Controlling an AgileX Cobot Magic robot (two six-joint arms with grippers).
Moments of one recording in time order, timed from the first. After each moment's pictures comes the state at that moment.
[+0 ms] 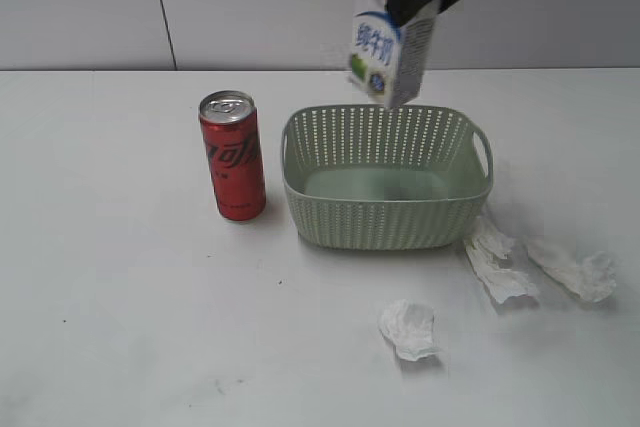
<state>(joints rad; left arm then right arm) -0.06 -0.01 -0.50 -0.09 1.05 0.13 0.47 1.80 -1.75 0.11 1.05 -0.17</state>
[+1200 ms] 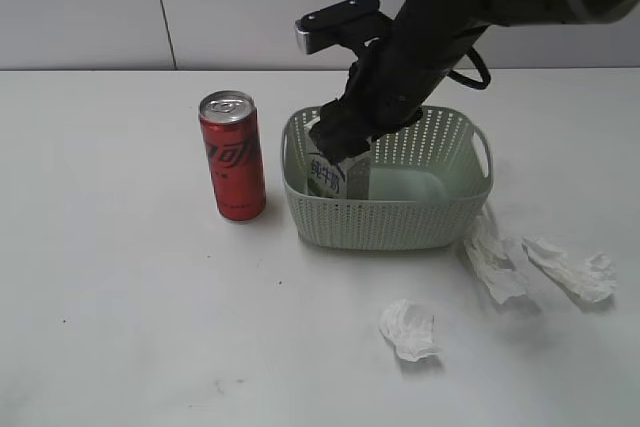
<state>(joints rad) -0.06 -0.01 -0.50 -0.09 1.05 0.13 0.59 2.00 -1.44 0.09 0.60 -0.20</state>
